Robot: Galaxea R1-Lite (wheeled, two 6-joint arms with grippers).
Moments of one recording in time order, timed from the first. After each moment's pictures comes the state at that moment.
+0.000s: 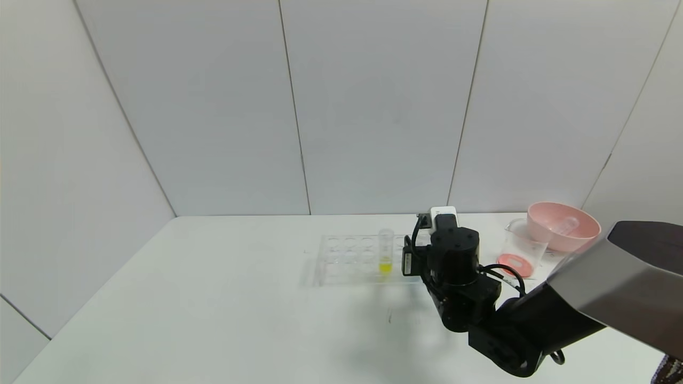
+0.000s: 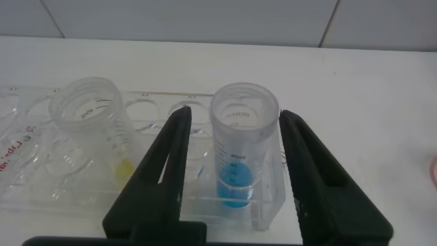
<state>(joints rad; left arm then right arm) 0.00 0.00 0.00 0.00 0.00 0.00 0.66 2.20 -0.95 -1.06 -0.61 0.14</state>
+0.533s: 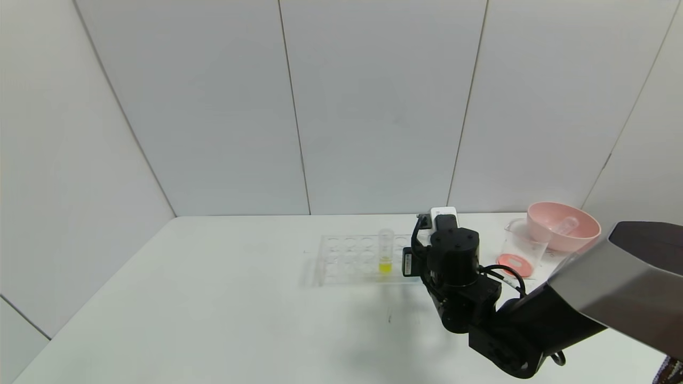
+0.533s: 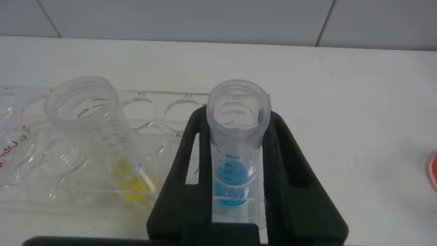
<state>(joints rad) 0.00 0.00 0.00 0.00 0.00 0.00 0.66 2.20 -0.95 -1.06 -0.61 0.14</state>
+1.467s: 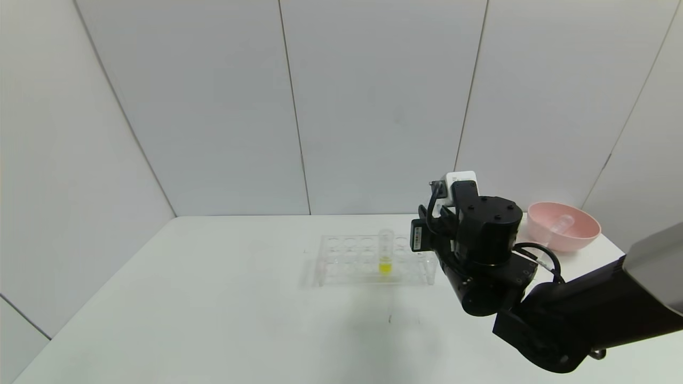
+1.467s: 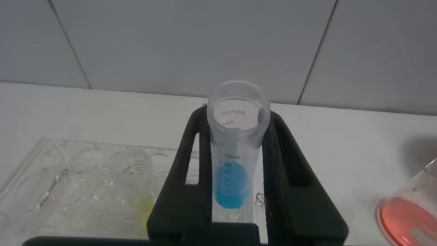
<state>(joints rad) 0.00 0.00 0.00 0.00 0.00 0.00 0.67 2.04 -0.94 -1.06 -0.61 0.03</state>
